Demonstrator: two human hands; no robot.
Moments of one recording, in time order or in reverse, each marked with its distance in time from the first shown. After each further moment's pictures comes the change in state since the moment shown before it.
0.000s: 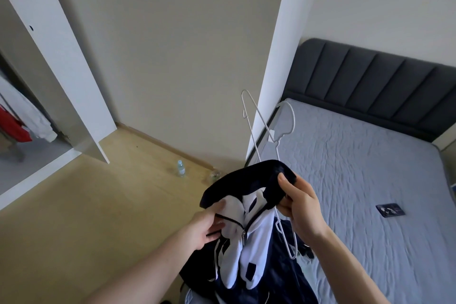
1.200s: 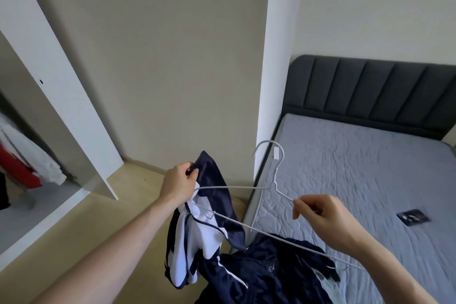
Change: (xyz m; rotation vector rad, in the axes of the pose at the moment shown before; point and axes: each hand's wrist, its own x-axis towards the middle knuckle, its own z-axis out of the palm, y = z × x) left_hand -0.030 0.171 -0.053 0.929 0.510 0.928; right_hand 0.001 -0.029 -0.047 -0.879 -0.036 -0.149
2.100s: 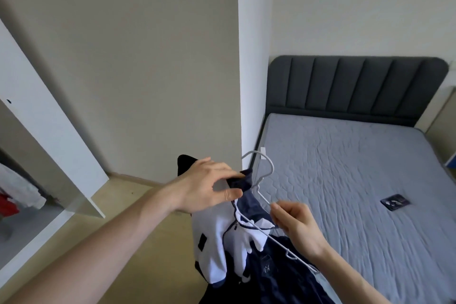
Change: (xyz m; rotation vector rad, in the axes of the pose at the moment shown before) left_hand -0.035 0.118 -0.028 0.276 -0.558 0.803; right_hand -0.006 0.012 0.045 0.515 0.113 0.023
